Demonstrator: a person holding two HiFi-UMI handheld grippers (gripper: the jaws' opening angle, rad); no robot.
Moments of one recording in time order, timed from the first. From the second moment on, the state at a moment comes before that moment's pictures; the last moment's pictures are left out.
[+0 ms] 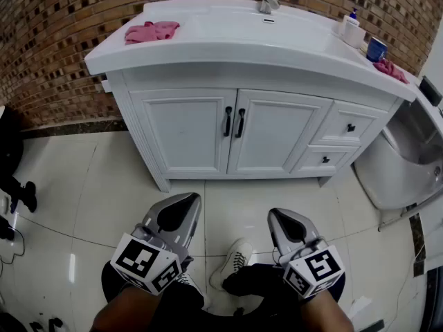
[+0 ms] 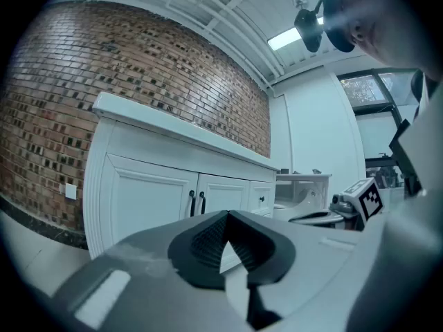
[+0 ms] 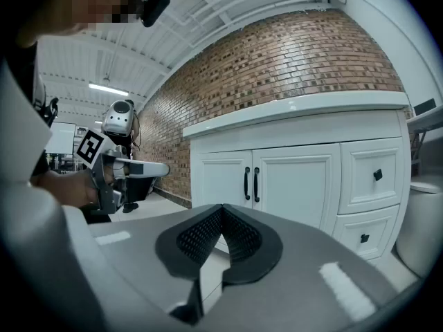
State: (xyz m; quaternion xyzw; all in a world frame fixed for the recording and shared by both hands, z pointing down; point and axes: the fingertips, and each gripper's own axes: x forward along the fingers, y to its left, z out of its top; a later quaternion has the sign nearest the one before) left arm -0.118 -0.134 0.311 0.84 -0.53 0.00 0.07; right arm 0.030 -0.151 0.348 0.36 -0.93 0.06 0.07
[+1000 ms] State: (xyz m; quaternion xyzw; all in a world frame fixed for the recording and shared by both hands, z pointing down) left arm -0.130 -0.228 0.355 0.85 -0.52 0.01 0.10; right arm -0.017 -0.284 0.382 0.38 -0.92 -0.01 0.13
